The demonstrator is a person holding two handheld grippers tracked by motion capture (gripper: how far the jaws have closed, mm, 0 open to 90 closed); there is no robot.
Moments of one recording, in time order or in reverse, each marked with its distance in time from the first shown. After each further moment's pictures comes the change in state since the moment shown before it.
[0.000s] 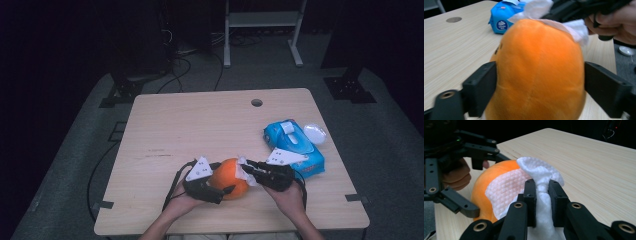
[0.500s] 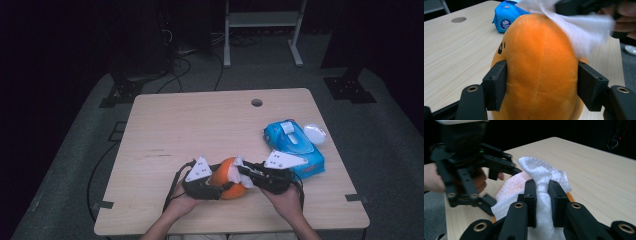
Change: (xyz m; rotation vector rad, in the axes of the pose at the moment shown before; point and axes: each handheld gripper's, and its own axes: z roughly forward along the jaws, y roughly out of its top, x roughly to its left) left arm 0.005 -0.005 0.001 -0.013 0.042 -0.029; right arm 0.020 0.009 -0.002 -0.045 0.029 -0.047
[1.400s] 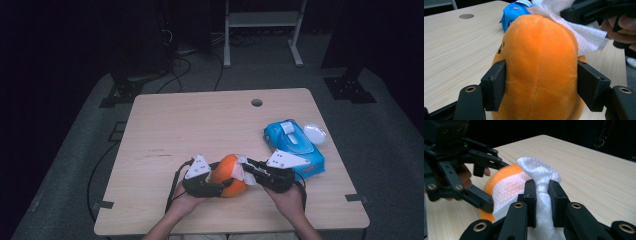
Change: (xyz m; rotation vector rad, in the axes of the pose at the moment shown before) left arm -0.002 0.001 0.003 -0.011 0.039 -0.050; right arm -0.008 -0.006 -0.003 0.000 -0.077 -0.011
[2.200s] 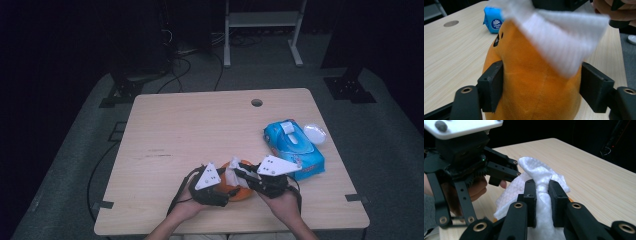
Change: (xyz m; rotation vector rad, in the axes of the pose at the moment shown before) left arm -0.020 -0.003 0.009 0.040 -0.032 0.172; right arm 0.024 0.011 0.005 0.009 0.035 -0.101
